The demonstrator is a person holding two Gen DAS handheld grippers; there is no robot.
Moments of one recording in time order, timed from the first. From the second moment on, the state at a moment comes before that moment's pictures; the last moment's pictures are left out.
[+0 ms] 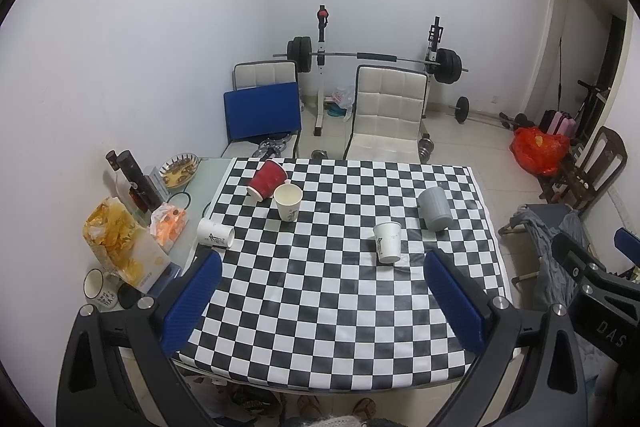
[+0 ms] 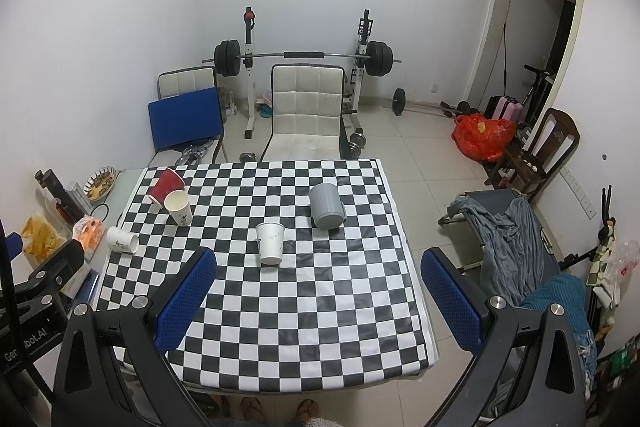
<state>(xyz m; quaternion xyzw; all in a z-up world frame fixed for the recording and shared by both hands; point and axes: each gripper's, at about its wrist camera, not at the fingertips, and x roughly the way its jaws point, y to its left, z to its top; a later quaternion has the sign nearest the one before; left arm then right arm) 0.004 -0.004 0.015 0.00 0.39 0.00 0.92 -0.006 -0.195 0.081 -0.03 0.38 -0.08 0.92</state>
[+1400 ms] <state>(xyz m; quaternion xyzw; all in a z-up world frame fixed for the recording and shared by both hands) 0.042 0.002 0.006 0.02 0.42 0.01 0.91 0.014 -0.186 0.066 -0.01 0.41 -0.12 0.90</state>
